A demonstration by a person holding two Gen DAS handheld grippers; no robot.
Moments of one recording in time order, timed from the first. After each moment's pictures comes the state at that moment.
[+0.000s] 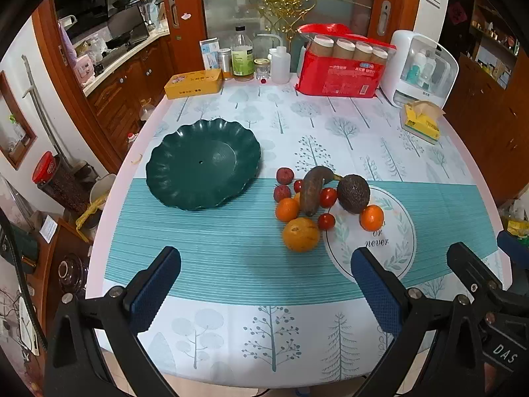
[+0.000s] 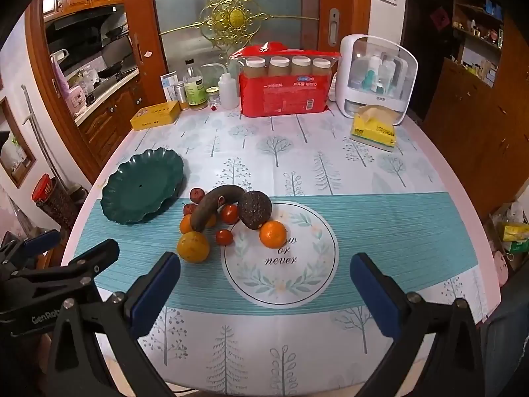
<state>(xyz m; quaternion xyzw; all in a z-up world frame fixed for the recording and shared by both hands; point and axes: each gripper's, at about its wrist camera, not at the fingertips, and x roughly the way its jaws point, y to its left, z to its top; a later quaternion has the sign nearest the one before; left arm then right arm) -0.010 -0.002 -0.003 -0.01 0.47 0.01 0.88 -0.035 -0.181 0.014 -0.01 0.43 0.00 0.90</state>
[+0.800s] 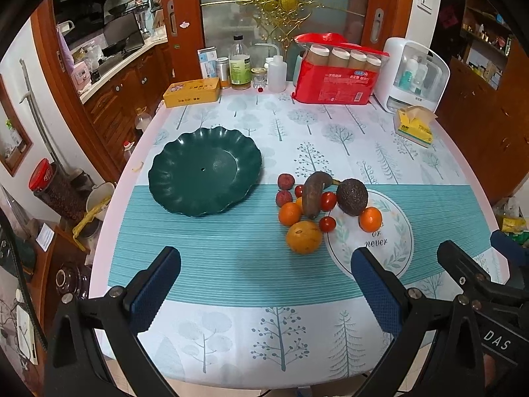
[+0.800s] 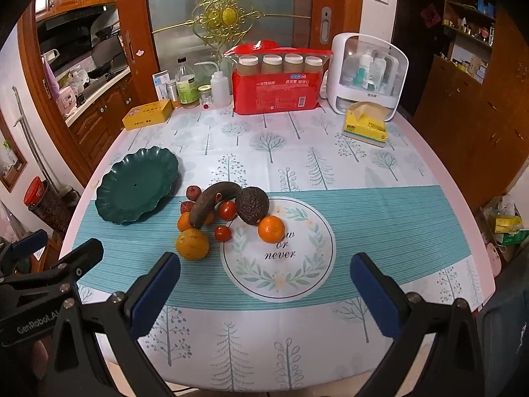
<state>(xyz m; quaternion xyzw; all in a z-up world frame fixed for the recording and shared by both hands) -0.017 0.016 0.007 -0.01 0.46 -0.01 0.89 -0.039 -0.169 0.016 -0.01 0.44 -0.02 0.90</state>
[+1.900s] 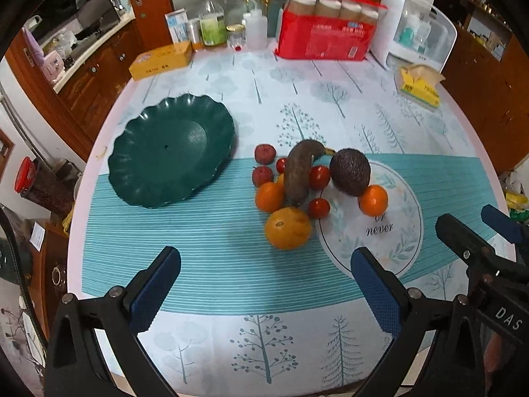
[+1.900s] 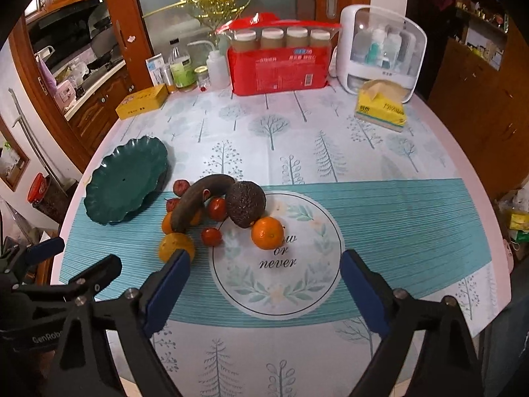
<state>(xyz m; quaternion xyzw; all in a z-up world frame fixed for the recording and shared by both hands) 0.047 -0.019 -0.057 0.01 0.54 -0.03 0.84 0.022 -0.197 -0.029 0.01 0.49 0.01 0.87</state>
